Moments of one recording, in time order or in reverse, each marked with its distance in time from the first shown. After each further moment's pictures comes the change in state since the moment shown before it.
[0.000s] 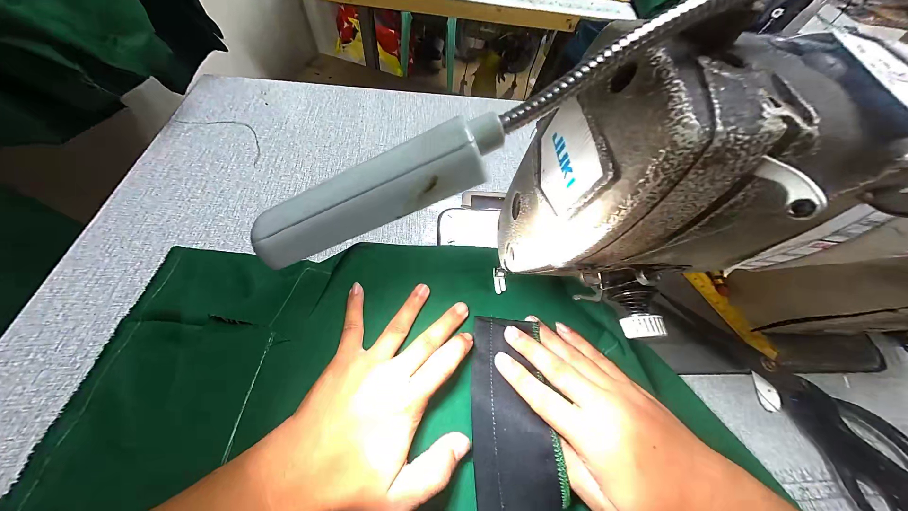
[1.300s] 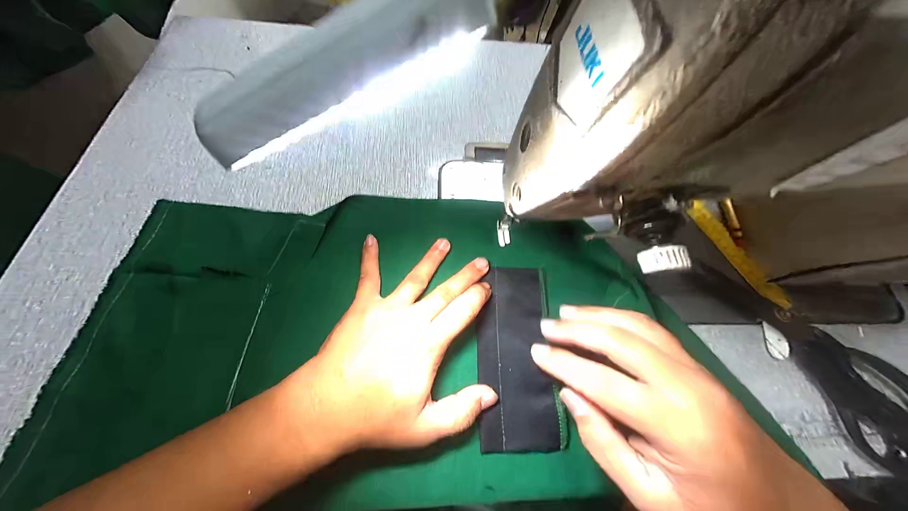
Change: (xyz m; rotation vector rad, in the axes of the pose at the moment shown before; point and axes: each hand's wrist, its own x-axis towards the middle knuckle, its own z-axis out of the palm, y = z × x) left_hand 0.009 0.014 0.003 0.036 -0.022 -0.003; right_hand -0.022 -0.018 -0.015 0.222 0.192 0.122
